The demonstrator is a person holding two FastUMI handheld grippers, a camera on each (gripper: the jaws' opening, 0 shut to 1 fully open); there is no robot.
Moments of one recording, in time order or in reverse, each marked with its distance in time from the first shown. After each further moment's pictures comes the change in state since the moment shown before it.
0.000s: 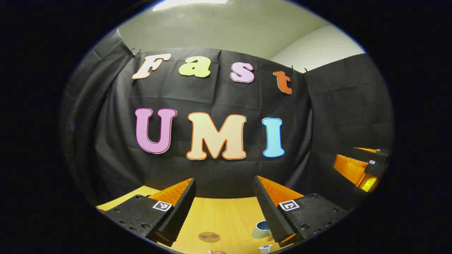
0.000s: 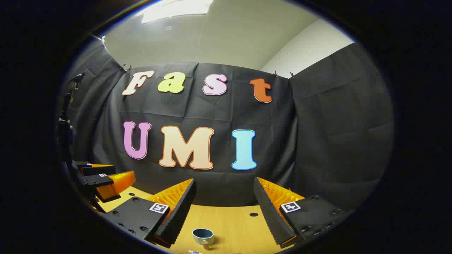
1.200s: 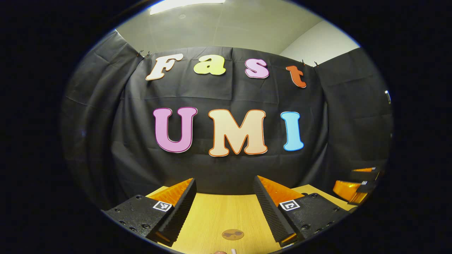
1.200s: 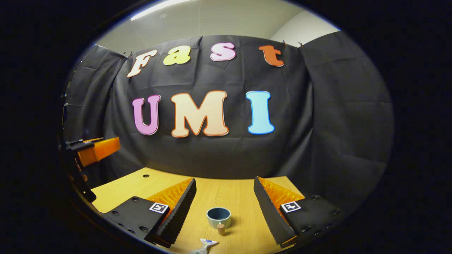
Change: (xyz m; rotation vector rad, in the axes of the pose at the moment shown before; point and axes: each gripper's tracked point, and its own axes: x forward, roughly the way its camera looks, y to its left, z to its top) left arm -0.013 0.058 -0.017 0.025 0.030 0.102; right arm -0.001 0.031 -0.127 0.058 0.316 0.118
